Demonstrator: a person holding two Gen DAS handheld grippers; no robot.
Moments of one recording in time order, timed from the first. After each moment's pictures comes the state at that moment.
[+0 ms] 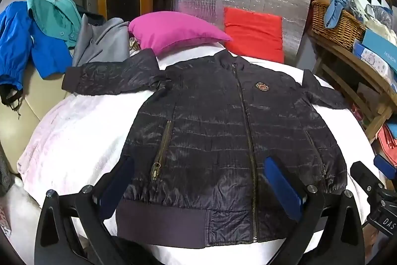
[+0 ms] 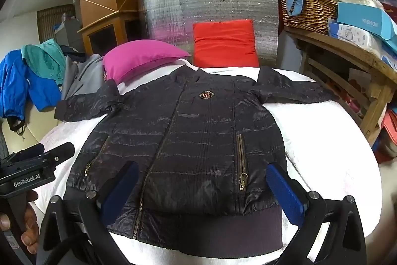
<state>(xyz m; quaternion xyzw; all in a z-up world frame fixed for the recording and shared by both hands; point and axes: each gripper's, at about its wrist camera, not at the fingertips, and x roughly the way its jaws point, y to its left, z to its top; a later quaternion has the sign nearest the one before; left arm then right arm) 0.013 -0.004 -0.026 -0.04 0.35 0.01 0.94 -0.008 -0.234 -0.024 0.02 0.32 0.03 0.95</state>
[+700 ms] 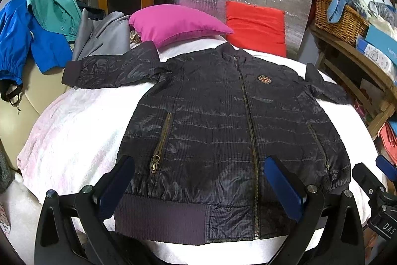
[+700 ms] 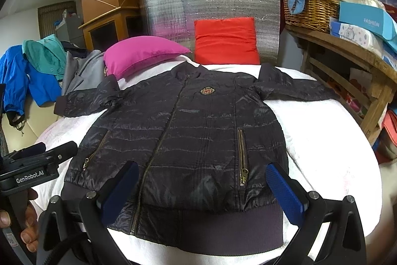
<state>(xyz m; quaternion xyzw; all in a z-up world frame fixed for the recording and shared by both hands) 0.016 -0.008 -0.035 -0.04 0.37 0.01 0.93 -0.011 -0.237 -0.034 0.02 0.32 0.03 0.95</state>
